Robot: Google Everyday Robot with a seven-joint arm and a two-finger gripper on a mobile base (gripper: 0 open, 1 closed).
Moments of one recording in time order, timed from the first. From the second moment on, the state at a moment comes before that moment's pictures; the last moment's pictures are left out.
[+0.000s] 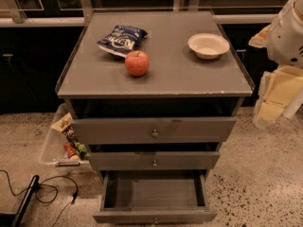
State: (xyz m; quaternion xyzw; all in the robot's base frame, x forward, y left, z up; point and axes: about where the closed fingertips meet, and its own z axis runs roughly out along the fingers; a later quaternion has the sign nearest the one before) arm 0.438 -0.217 0.976 -0.60 0.78 -0.03 0.16
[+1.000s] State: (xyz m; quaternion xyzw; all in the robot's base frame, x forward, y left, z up) arm 0.421 -0.225 0.940 -0.60 0.79 -0.01 0.15
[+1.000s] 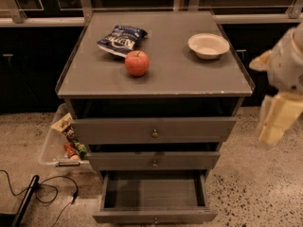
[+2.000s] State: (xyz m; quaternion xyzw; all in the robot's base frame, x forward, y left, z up) arm 0.334 -0.214 0.740 -0.63 0.76 0.07 0.12
